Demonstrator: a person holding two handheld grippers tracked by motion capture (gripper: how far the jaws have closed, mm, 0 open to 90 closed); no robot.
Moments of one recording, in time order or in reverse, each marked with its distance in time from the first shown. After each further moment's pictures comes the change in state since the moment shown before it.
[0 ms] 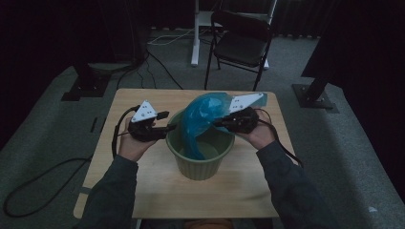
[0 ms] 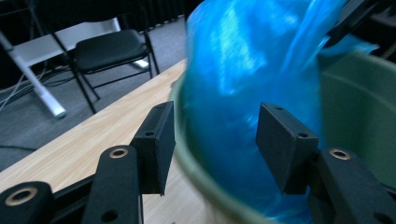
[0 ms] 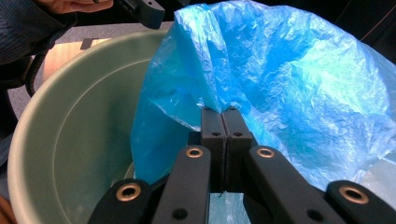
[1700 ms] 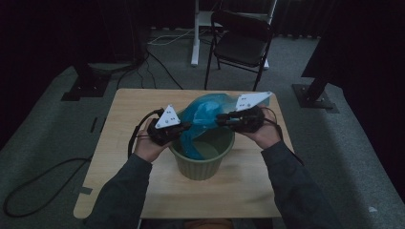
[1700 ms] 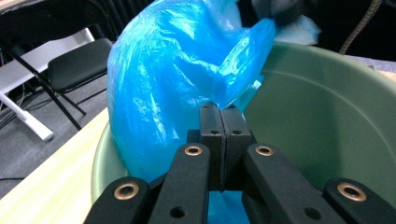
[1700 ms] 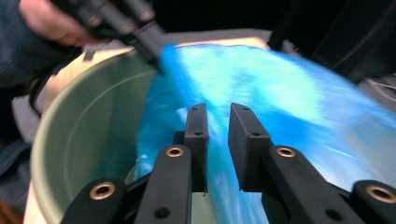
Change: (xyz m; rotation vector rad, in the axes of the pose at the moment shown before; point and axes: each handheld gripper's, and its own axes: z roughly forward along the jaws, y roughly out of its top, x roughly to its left) left arm -0.033 0.014 0.022 0.033 -0.056 0.144; right arm -0.003 0.002 -0.025 -0.067 -0.033 0.004
